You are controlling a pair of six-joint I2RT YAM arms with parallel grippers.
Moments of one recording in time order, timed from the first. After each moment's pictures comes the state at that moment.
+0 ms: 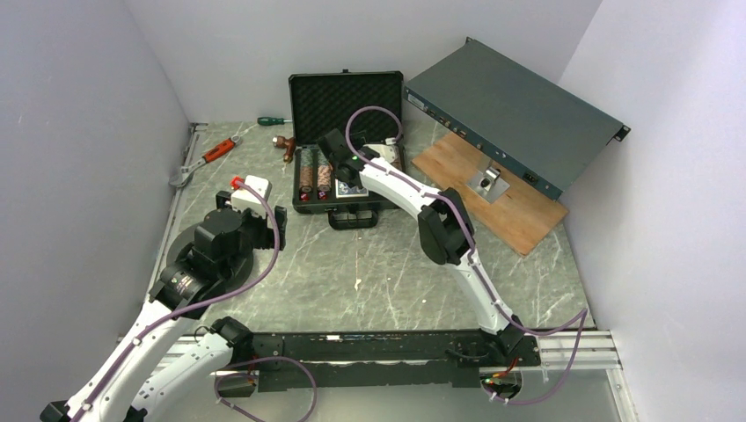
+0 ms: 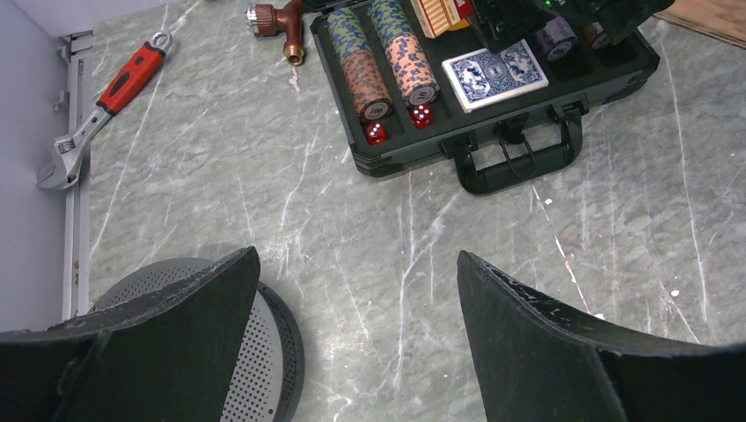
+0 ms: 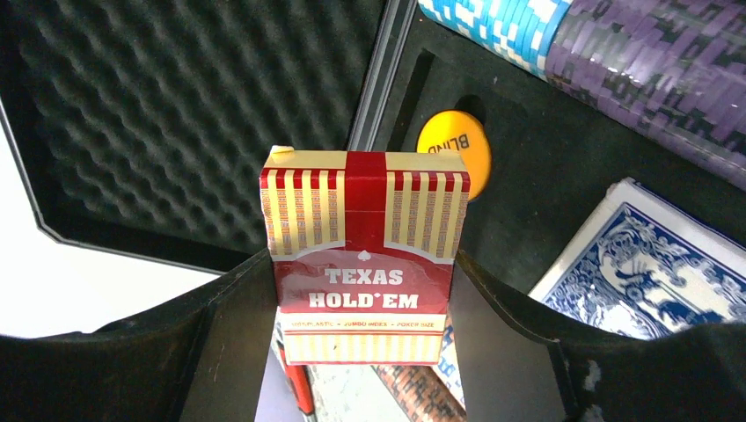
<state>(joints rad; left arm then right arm) -0.56 0.64 0.85 -0.56 -0.33 -0.04 0.76 2.41 2.21 -0.63 0.73 1.83</state>
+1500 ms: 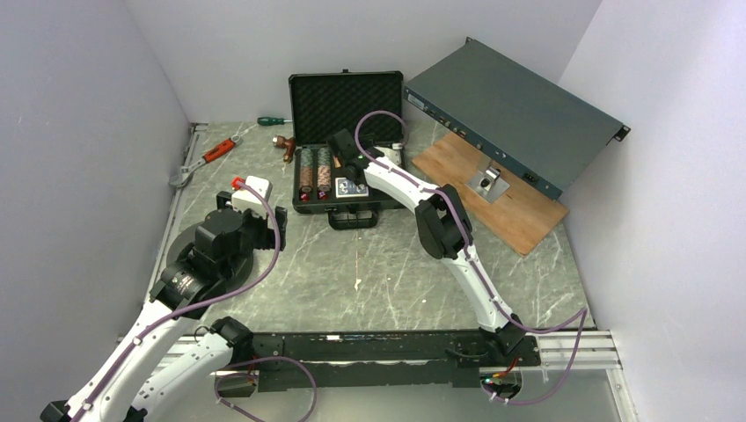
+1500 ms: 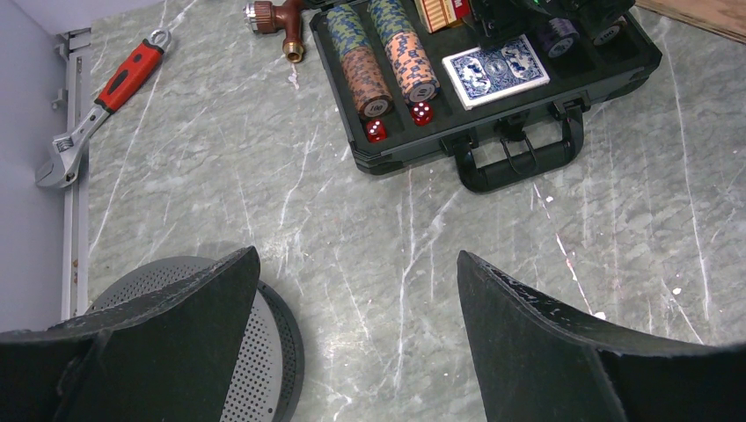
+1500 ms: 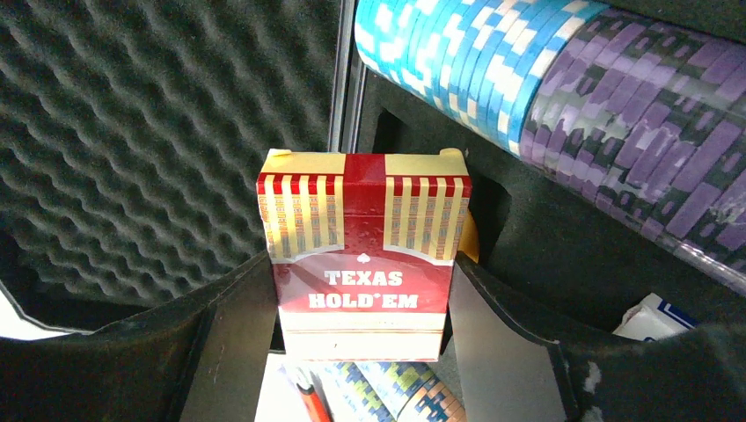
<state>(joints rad) -0.56 0.64 0.85 -0.56 -0.33 -0.04 0.70 2.51 2.22 -0.55 0.67 1.90</state>
